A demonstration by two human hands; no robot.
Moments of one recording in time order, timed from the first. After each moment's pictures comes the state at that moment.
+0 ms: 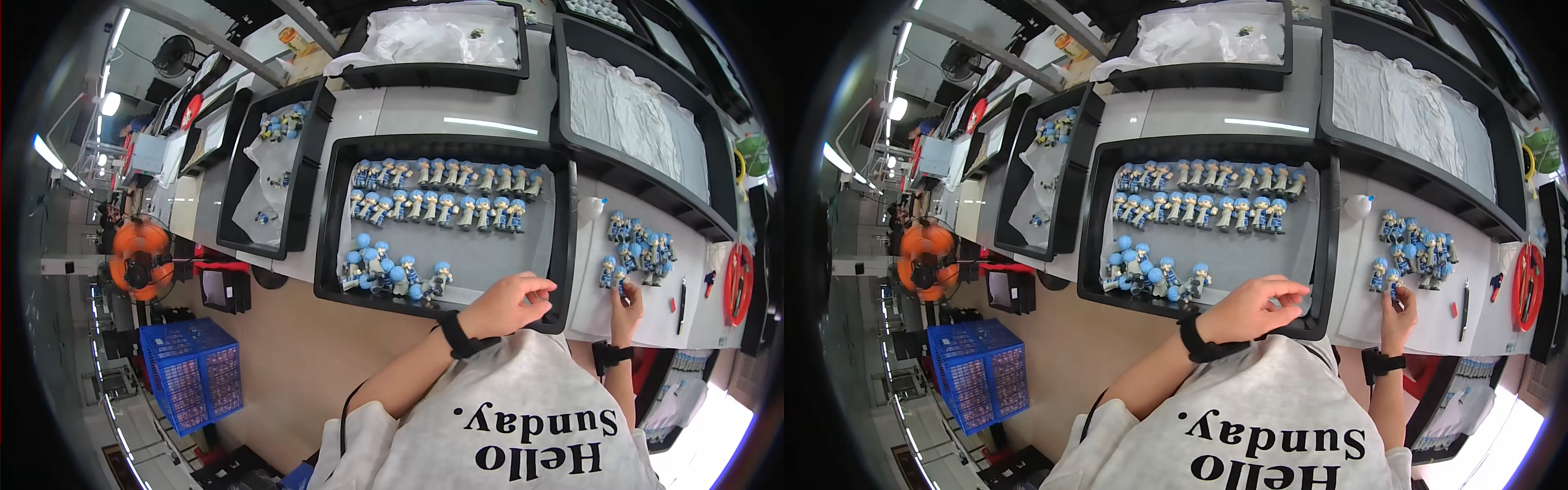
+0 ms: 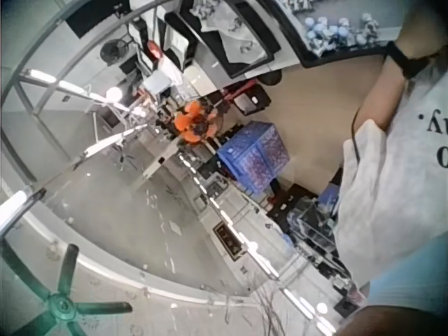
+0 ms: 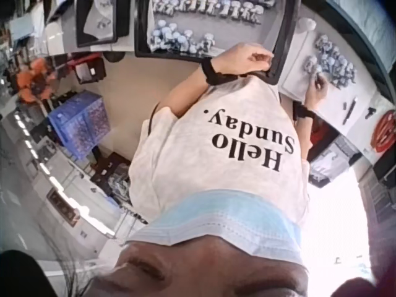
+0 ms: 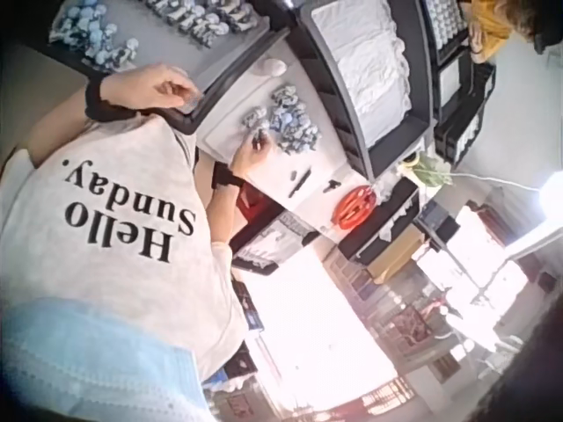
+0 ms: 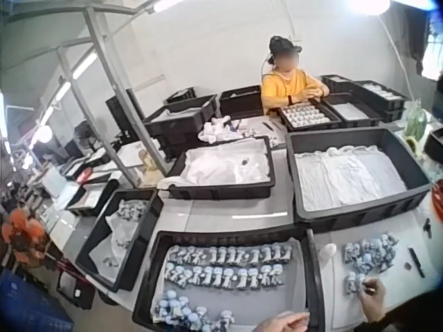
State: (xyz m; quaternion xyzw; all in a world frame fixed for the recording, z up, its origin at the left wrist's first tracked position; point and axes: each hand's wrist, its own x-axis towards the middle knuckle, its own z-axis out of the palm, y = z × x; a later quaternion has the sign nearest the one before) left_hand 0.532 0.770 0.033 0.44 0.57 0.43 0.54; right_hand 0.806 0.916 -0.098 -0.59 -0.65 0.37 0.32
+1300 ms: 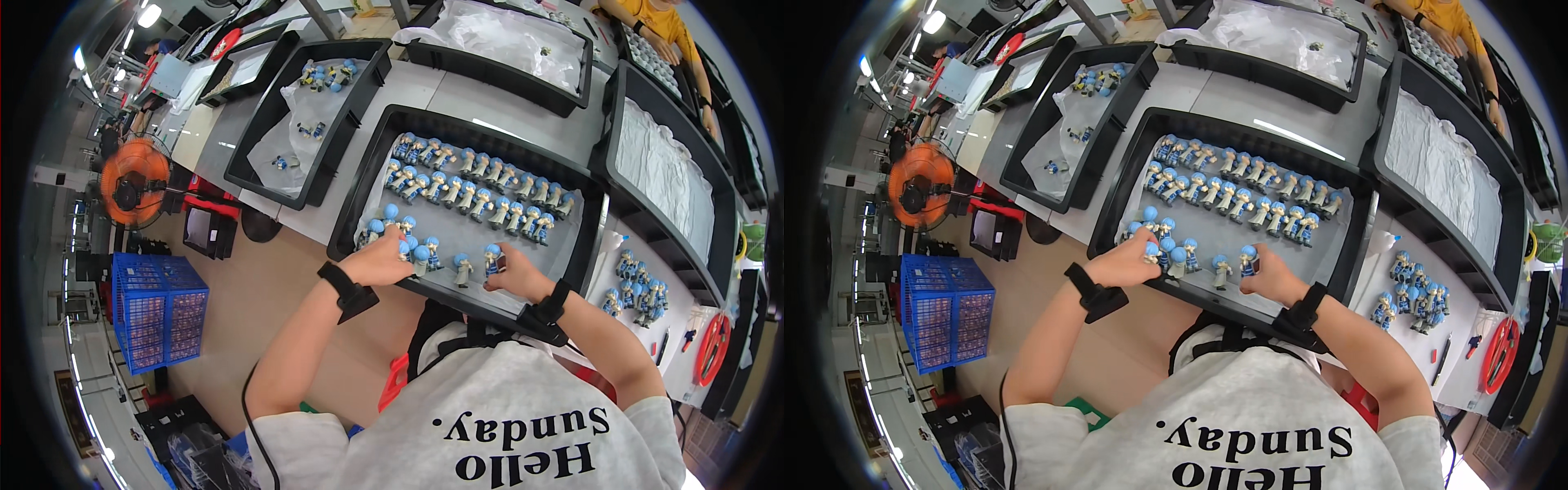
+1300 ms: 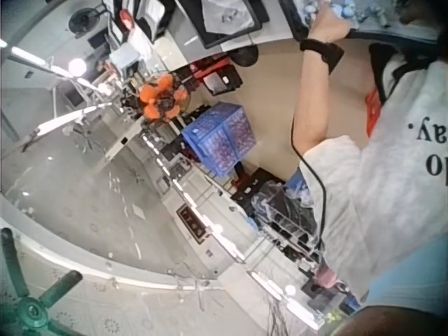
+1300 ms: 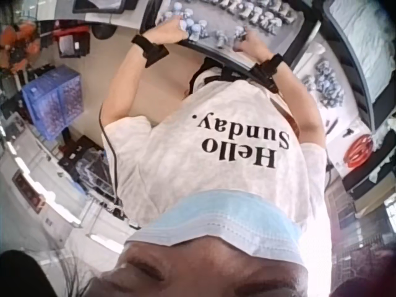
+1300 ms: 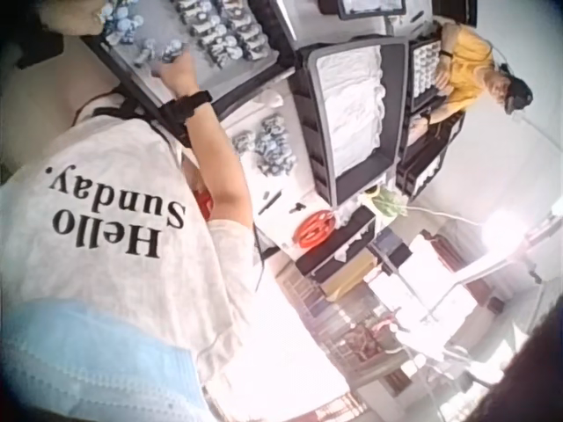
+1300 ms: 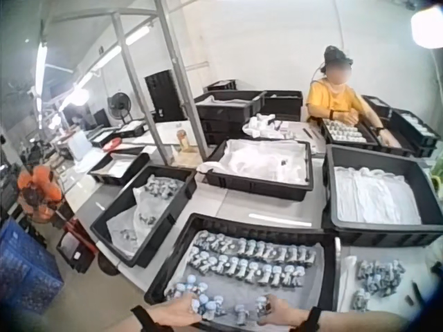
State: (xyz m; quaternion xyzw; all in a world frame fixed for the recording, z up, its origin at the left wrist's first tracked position) left_hand 0.387 0.645 0.053 0.26 0.83 0.20 0.46; right_hand 0.554 0.847 -0.024 -0.25 -0.71 0.63 -0.19
